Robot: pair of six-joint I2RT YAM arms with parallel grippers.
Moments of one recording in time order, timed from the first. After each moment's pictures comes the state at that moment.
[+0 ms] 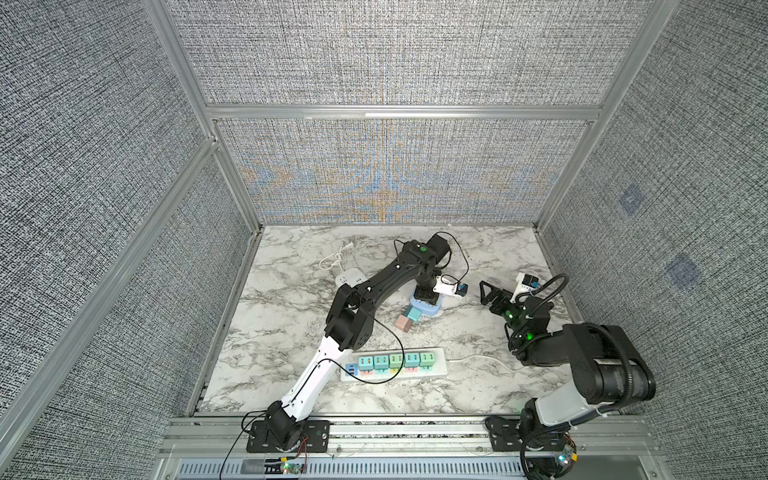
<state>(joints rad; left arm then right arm) -0.80 2.57 2.42 -1.19 0.26 1.13 -0.03 1.58 0.31 1.04 -0.24 0.54</state>
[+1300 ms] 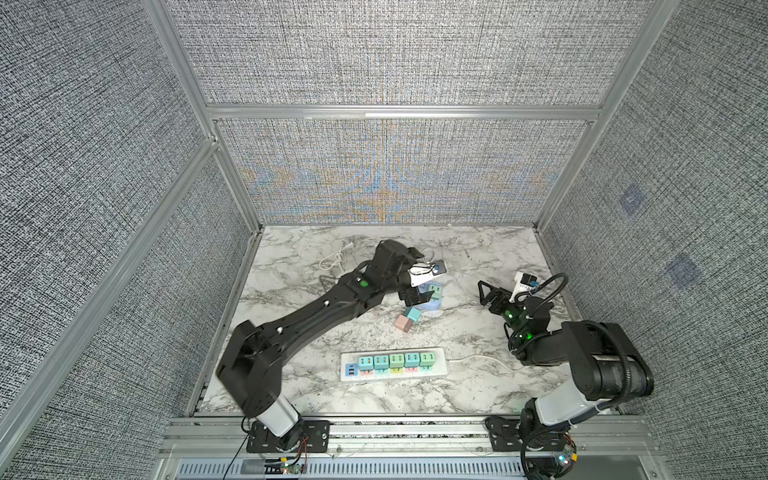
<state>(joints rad) -0.80 1.54 1.19 -0.12 0.14 0.62 -0.04 1.60 0.31 1.09 -0.30 0.54</state>
